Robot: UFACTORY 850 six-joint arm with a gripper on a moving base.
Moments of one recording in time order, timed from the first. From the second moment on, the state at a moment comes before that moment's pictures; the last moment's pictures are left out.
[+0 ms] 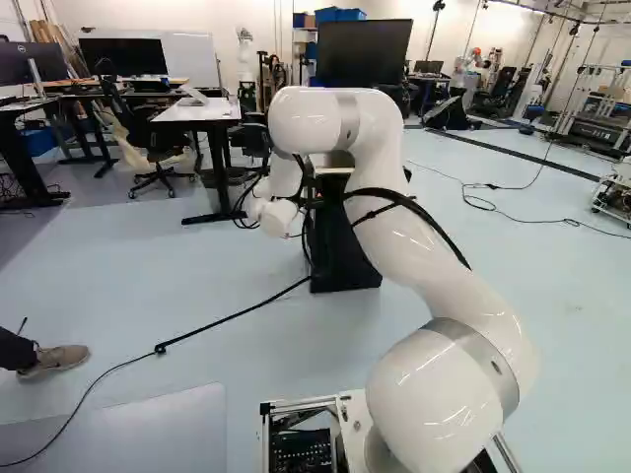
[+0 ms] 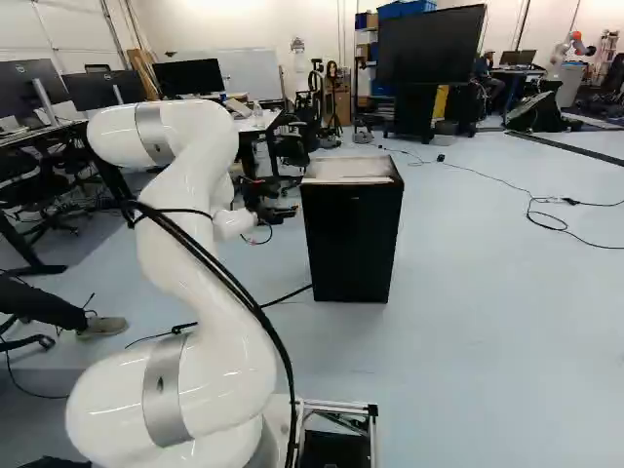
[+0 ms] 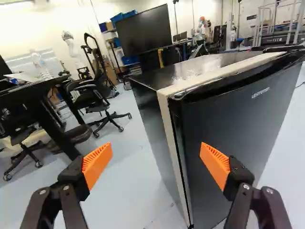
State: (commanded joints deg) arm 21.8 -52.0 -69.9 47.5 70.1 0.0
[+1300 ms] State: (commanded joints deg) arm 19.0 -56.8 -77.7 52.5 73.2 0.0
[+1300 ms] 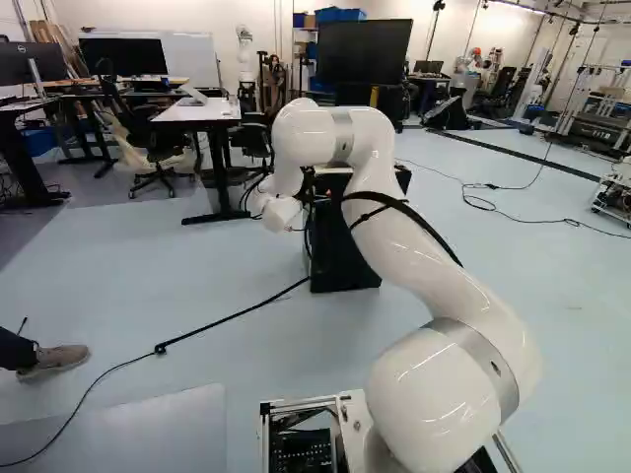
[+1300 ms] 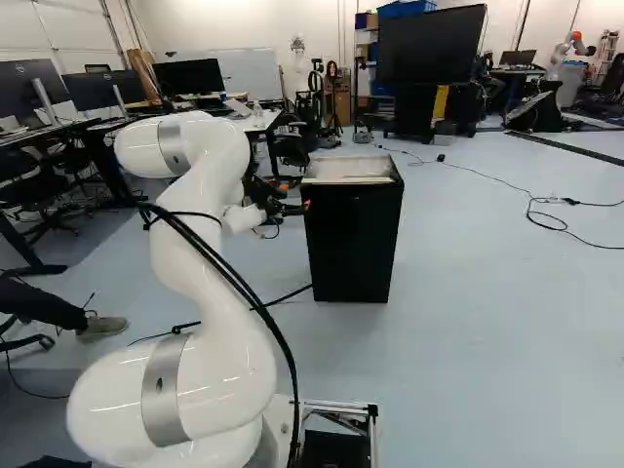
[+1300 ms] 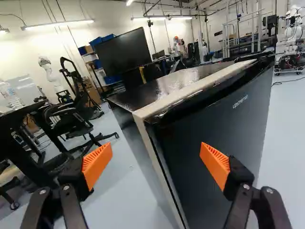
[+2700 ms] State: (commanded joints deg) arm 15.1 -55.1 -74.9 52.5 73.2 0.0
